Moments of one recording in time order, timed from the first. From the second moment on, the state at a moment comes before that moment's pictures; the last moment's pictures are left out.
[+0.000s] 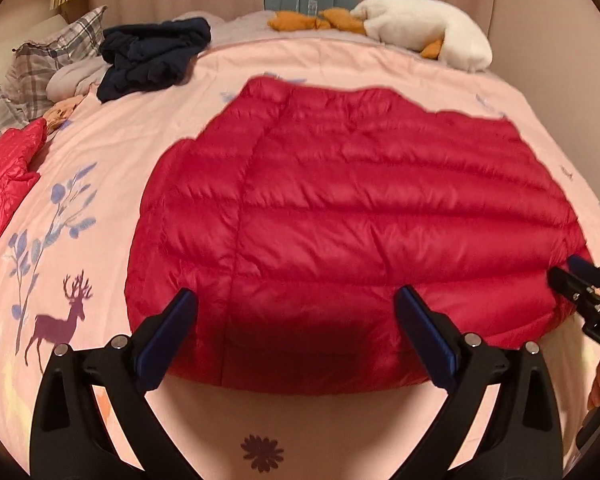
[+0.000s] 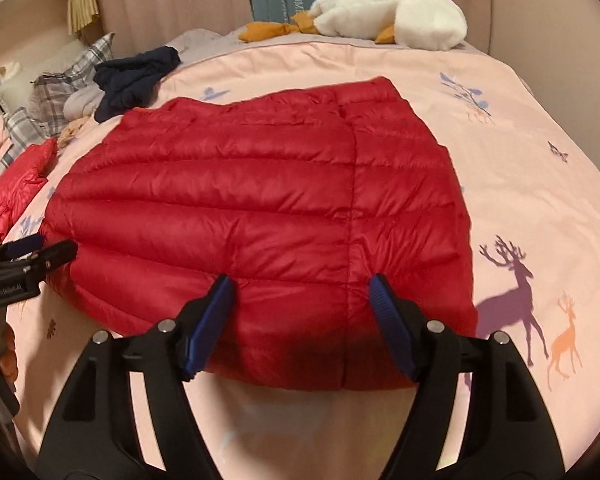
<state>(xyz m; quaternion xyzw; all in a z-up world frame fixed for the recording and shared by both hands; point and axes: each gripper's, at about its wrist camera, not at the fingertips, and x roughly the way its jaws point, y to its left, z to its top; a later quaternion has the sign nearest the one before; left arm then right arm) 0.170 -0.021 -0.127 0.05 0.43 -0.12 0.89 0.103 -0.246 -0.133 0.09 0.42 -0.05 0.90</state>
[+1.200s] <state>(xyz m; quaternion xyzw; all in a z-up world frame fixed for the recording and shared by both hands) 0.019 -0.009 0.040 0.04 0.33 -0.09 0.94 -0.022 -0.181 0.029 0.04 0.33 -0.05 0.94</state>
